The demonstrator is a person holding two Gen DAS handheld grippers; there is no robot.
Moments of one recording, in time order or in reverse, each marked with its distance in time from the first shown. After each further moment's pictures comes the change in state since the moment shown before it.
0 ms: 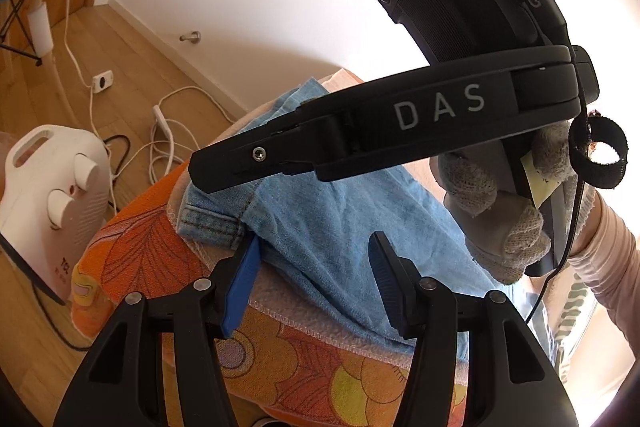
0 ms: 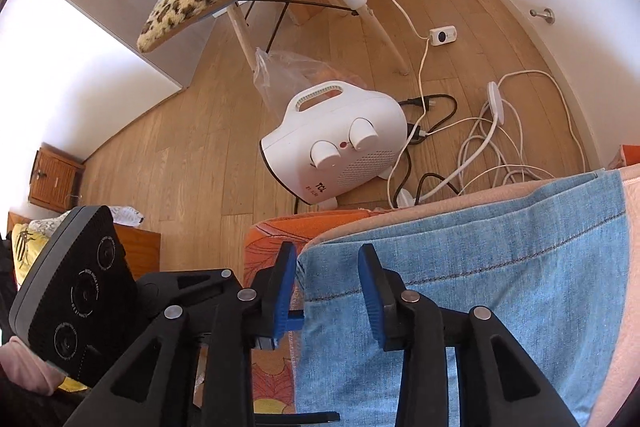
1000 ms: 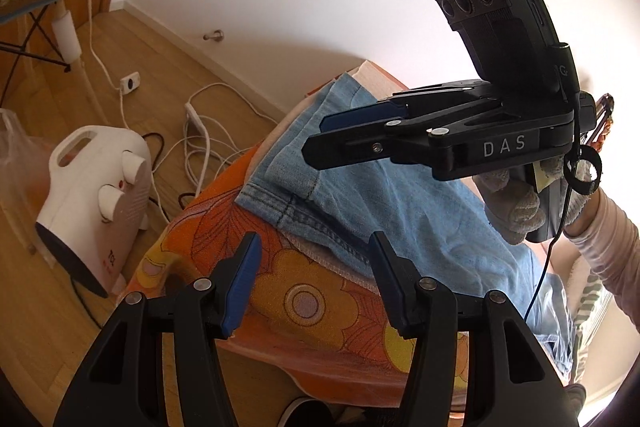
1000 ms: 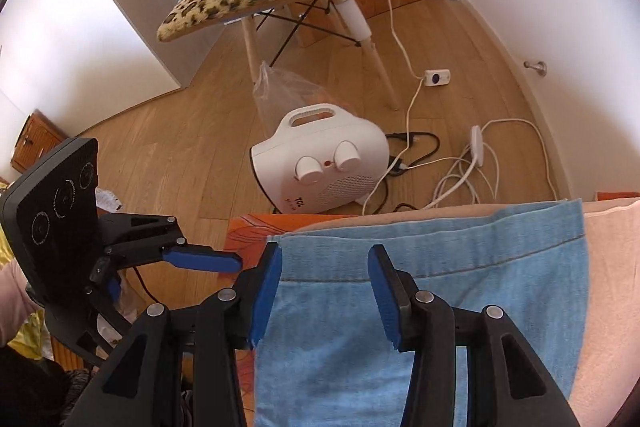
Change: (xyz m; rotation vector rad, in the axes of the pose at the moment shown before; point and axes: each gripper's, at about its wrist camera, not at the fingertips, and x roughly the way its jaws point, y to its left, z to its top) left arm -0.030 0.015 -0.004 0.043 0.053 0.091; right arm -0.018 0.006 -0.018 -0.147 -0.107 -0.074
